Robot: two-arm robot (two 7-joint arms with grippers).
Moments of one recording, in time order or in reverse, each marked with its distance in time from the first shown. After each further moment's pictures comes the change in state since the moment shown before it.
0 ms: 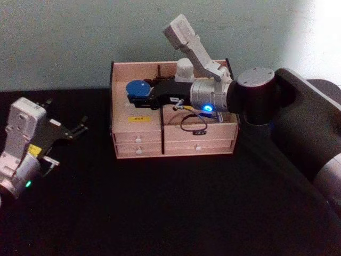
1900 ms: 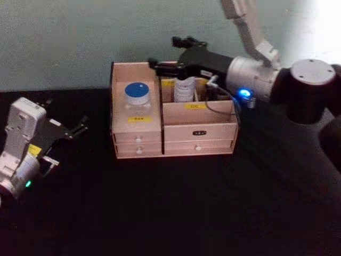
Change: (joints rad) left arm 0.000 0.000 0.000 0.000 0.000 0.000 0.000; right arm -0.168 0.184 0.123 -0.415 0.115 -0.024 -0.083
